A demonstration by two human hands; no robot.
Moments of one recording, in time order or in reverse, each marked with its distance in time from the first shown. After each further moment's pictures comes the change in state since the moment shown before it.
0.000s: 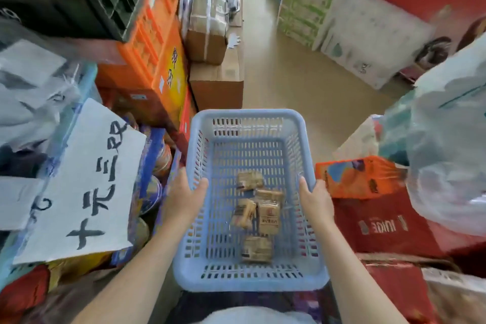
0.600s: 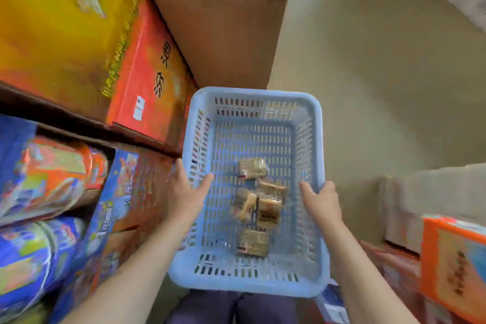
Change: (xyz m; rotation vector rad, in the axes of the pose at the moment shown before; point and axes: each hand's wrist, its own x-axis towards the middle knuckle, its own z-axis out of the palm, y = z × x) left_hand 0.319 -0.112 0.252 0.061 -0.058 -0.299; right_hand 0.348 0.052 0.288 -0.093 -0.229 0.169
